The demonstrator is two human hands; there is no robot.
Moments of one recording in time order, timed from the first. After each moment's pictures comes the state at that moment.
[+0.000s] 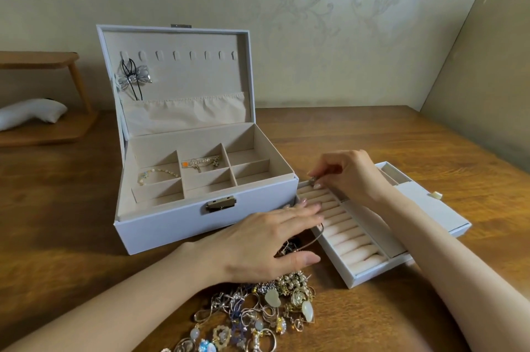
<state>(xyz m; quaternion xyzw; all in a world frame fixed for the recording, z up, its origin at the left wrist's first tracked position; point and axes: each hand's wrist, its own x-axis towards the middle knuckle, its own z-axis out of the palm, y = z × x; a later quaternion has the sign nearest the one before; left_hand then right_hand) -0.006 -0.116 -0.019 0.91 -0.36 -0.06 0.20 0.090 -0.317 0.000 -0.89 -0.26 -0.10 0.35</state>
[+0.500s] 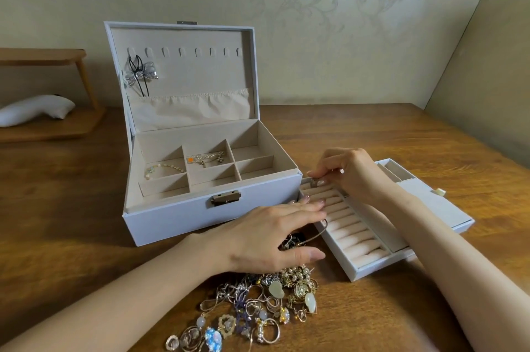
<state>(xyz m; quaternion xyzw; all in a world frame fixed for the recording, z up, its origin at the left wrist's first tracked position) -0.006 -0.117 -0.017 0.91 -0.35 -0.07 0.22 0.099 -0.317 -0.011 -0.88 -0.34 -0.14 0.31</state>
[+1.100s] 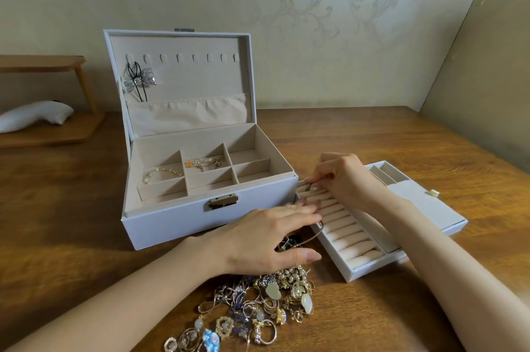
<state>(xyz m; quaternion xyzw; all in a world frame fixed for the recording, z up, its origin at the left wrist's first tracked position) -0.008 -0.116 -0.015 0.92 -0.34 -0.07 0.21 0.094 -0.313 -0.014 -0.89 -0.33 -0.15 0.28</state>
